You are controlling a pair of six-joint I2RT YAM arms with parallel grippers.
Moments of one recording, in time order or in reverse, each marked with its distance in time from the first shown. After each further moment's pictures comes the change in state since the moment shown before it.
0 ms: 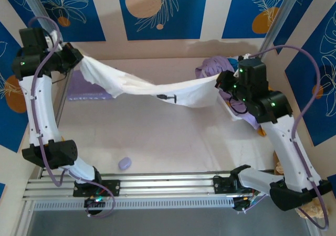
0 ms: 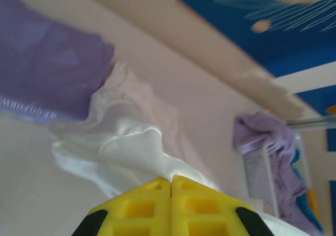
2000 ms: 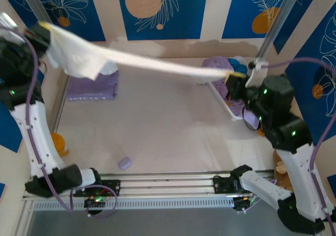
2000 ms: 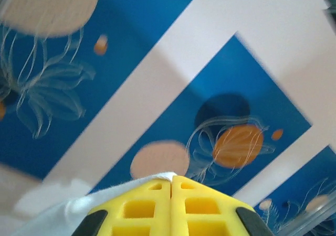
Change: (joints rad) left arm 0.175 -0.337 -0.479 0.799 0.066 -0.342; right arm 0.013 -0.258 -0.199 0.142 -0.036 -0.279
